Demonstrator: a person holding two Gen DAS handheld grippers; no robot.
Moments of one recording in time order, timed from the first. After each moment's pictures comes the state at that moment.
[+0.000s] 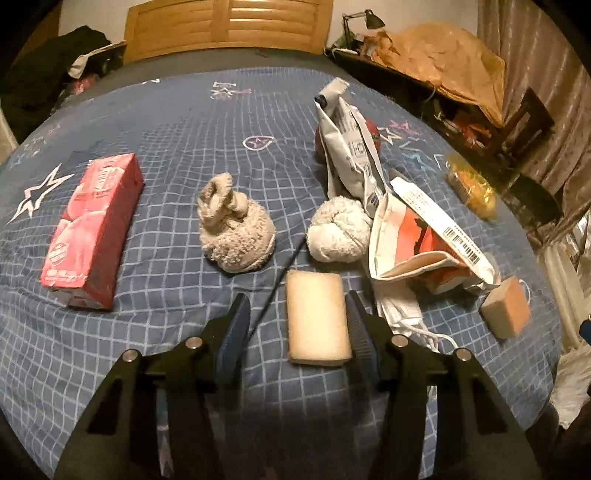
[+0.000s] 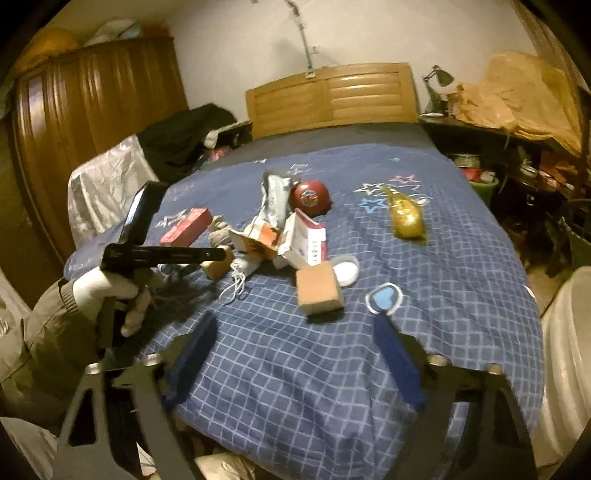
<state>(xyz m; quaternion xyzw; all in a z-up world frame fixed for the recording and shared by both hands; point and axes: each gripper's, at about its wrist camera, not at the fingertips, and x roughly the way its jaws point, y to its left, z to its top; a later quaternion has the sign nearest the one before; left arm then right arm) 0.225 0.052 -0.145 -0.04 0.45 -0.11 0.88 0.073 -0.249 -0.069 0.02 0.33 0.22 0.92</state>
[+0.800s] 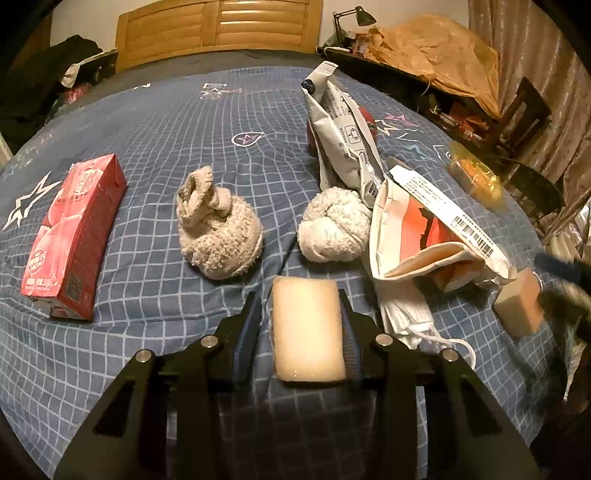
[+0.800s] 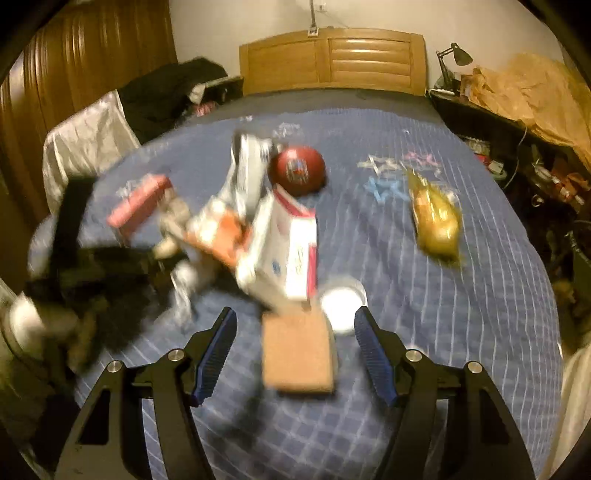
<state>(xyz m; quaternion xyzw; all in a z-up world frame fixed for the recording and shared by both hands) 0.231 0.041 -0.159 -0.03 0.45 -0.11 0.89 0.195 -0.214 -0.088 0.02 0.40 0.21 0.89</state>
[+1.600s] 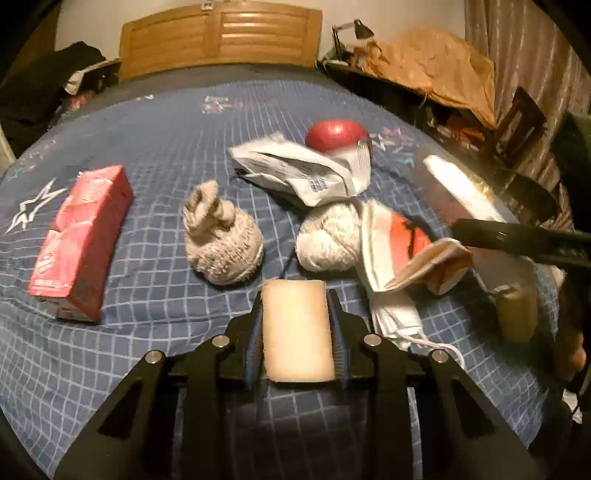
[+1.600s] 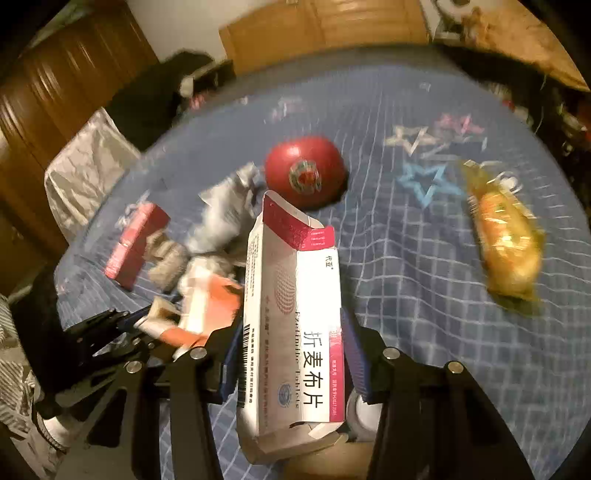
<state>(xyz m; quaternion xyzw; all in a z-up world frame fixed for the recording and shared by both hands) 0.214 0.047 -0.147 -0.03 0.41 -0.11 0.90 0.262 -0.178 -0.094 0.07 0.44 0.21 0.87</state>
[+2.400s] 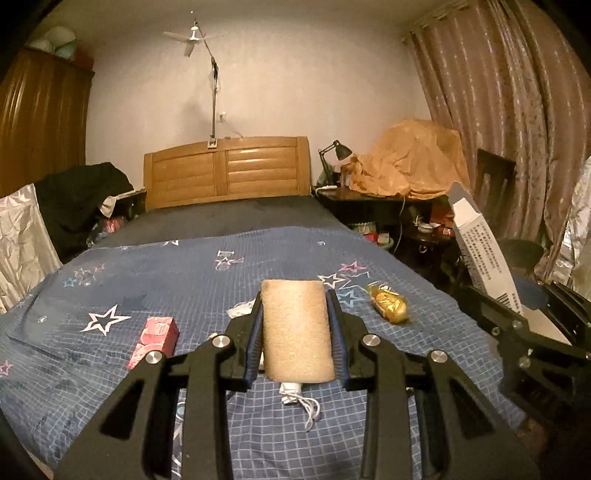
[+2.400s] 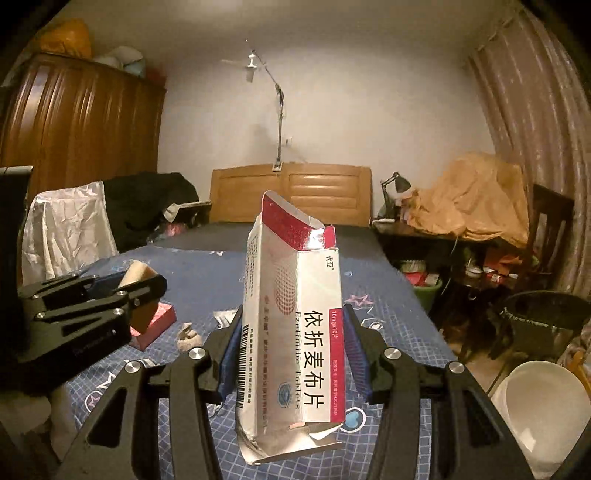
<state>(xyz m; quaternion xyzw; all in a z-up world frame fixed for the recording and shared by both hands) 0.076 -0.026 0.002 0.02 0.17 -0.07 0.98 0.007 -0.206 0.036 -0.01 0.12 0.09 0.99</state>
